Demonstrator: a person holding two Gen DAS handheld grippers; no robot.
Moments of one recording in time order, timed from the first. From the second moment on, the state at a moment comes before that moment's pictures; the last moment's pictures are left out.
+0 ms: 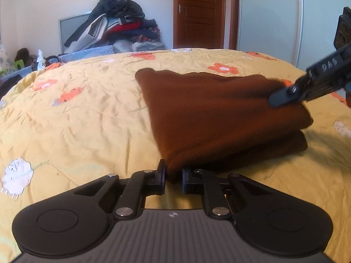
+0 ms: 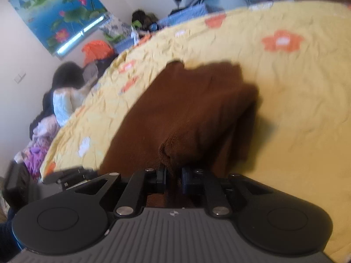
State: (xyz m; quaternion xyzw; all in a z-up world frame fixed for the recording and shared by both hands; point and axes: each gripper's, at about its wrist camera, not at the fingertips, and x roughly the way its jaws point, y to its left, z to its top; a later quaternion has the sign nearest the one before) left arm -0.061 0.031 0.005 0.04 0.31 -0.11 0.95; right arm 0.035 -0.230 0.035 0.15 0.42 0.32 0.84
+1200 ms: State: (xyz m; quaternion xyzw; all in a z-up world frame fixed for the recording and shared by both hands) left arm -0.059 0.037 0.002 0.00 0.31 -0.12 0.94; right arm 0.182 -0.235 0.035 0.19 0.40 0.26 0.86
